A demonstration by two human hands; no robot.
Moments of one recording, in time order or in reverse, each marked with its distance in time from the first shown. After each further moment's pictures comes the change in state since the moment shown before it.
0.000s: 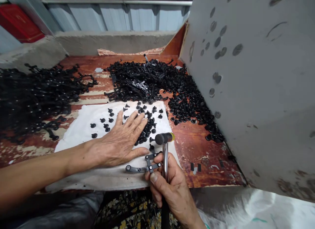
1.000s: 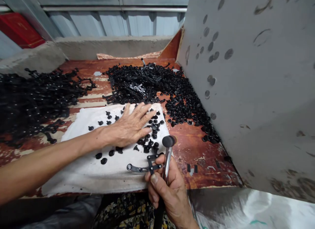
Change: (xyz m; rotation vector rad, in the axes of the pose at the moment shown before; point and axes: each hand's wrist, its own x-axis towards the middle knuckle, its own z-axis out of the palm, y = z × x) left_hand 0.050 -0.015 -0.014 -0.075 -0.109 0.015; right_hand -0.002 0.004 0.002 0.153 0.051 -0.069
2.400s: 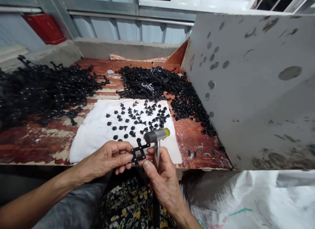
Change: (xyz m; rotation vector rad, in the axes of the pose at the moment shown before) left_hand -0.138 0.047 0.013 -1.487 -0.123 -0.394; right_hand -0.029 0.017 0.024 -0.393 -0.012 -0.149
